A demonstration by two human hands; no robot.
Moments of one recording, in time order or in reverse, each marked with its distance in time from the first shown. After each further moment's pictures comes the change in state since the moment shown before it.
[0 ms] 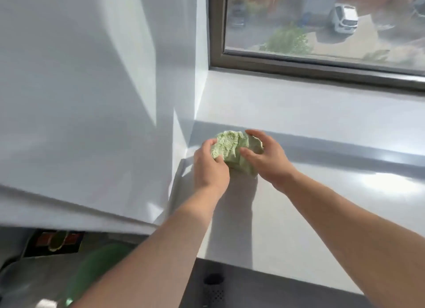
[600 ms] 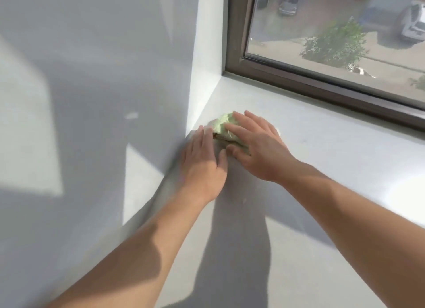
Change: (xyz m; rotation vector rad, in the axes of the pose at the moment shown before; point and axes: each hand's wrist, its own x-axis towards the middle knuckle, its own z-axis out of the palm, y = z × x) left_hand 0.107 0.012 0.049 0.495 0.066 0.199; right_hand 0.171 -0.011 -0.021 -0.864 -0.372 -0.624
